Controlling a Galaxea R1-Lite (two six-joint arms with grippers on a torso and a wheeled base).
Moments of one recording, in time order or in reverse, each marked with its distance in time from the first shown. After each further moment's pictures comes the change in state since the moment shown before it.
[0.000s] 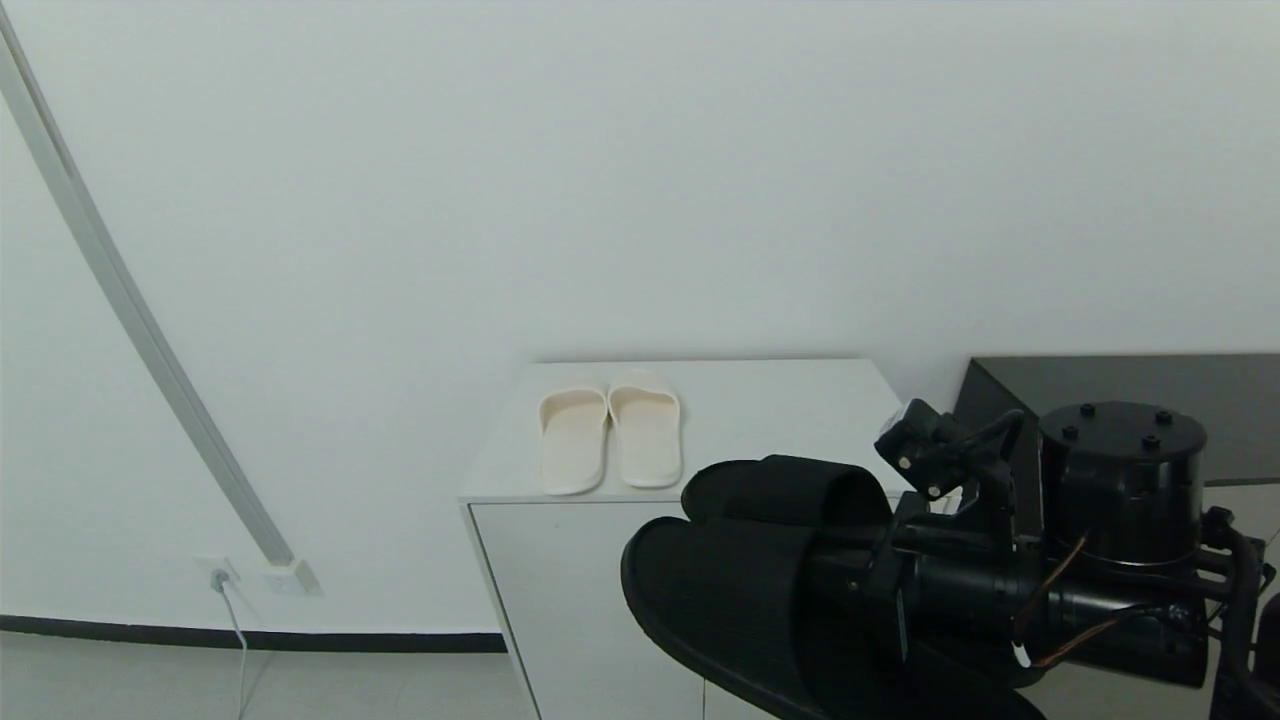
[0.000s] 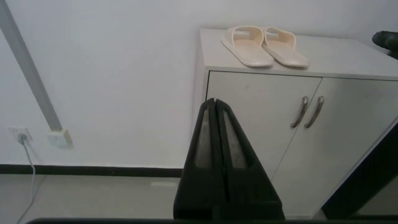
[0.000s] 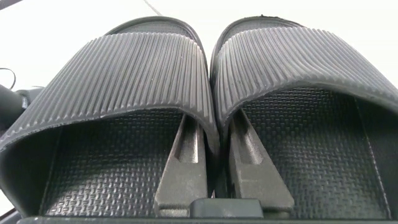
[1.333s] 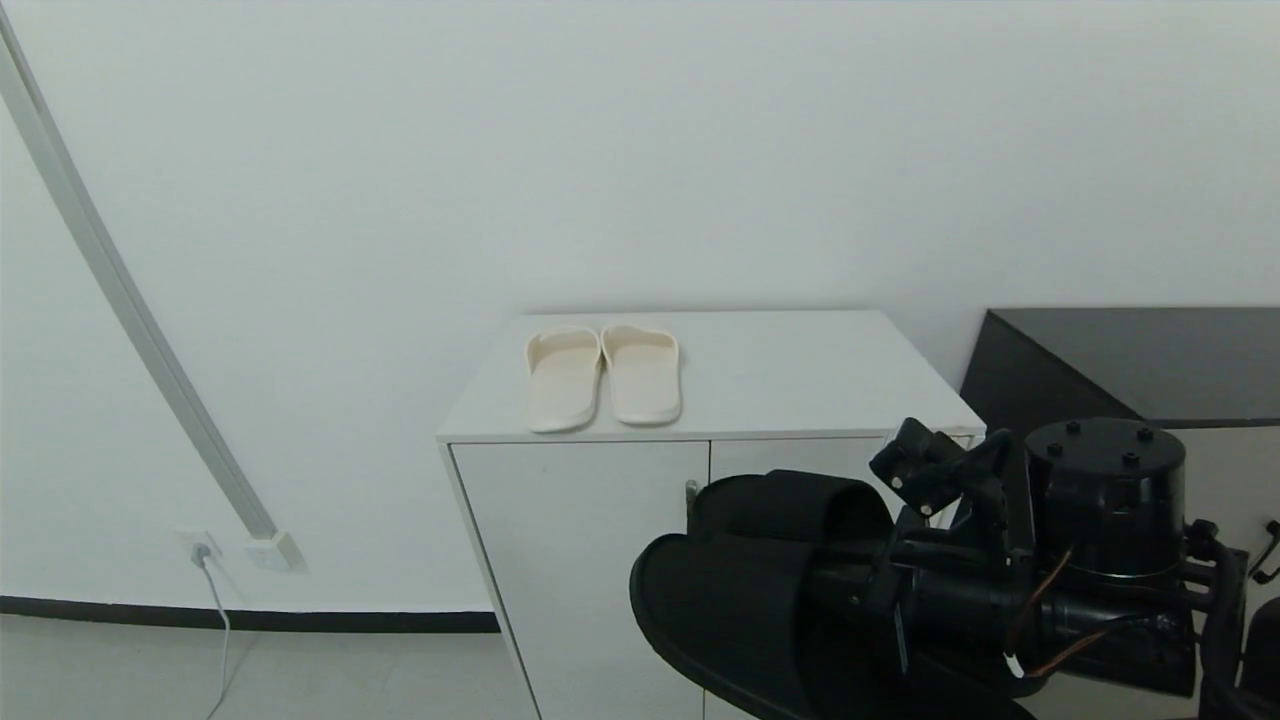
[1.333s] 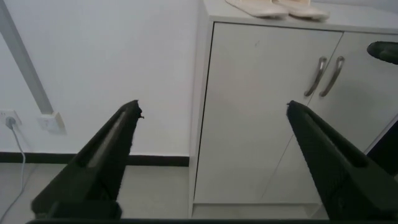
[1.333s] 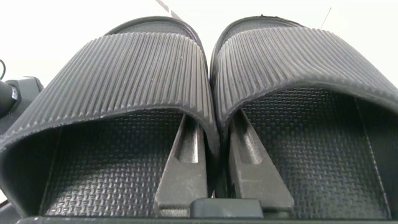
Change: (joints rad) left arm -0.001 0.000 0.000 0.001 -0.001 0.000; right arm -0.001 0.021 0.030 -0.017 0.001 -0.018
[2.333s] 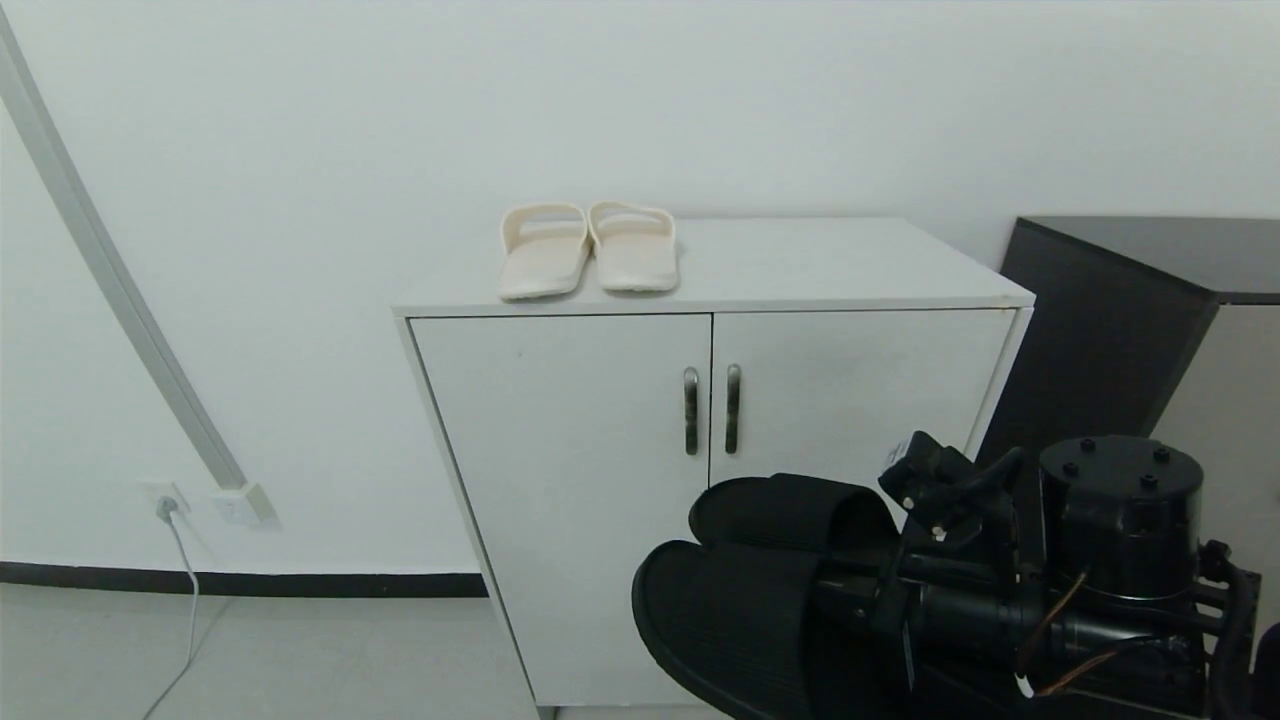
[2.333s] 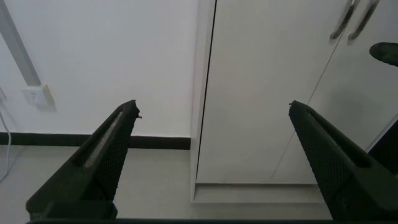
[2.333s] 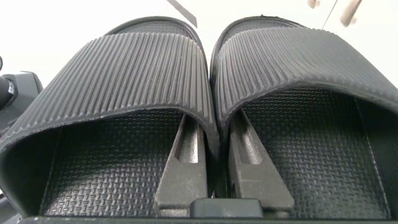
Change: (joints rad) left arm 0.001 0.000 0.000 0.000 -0.001 0.000; right arm 0.005 0.001 0.055 -0.080 0.000 -0.021
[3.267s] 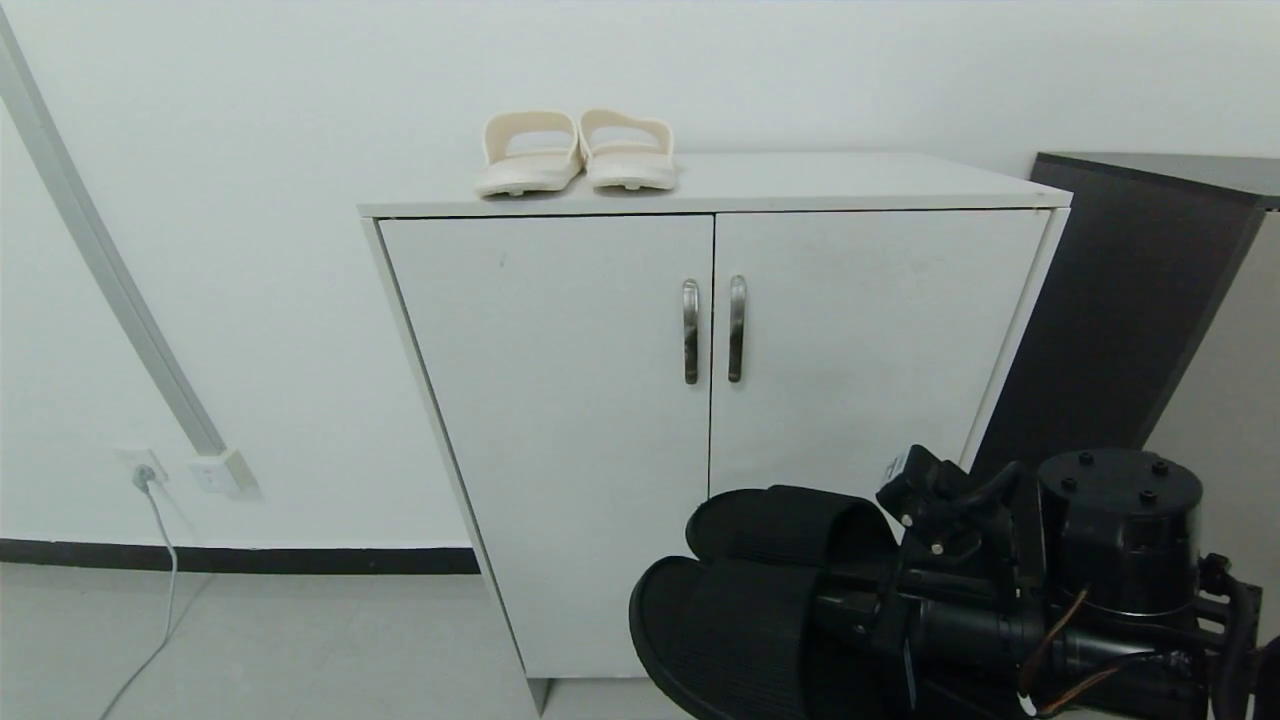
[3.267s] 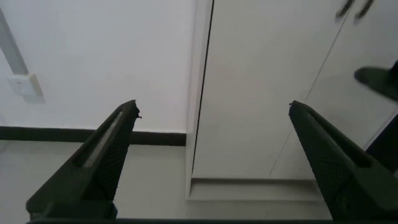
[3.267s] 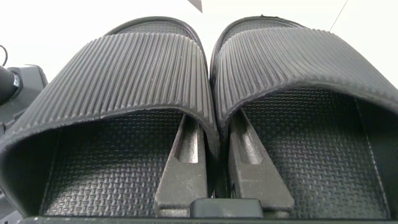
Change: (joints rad) left arm -0.012 0.034 -0.009 -0.003 -0.017 0.004; right arm 0.014 0.001 0.023 -0.010 0.001 -0.001
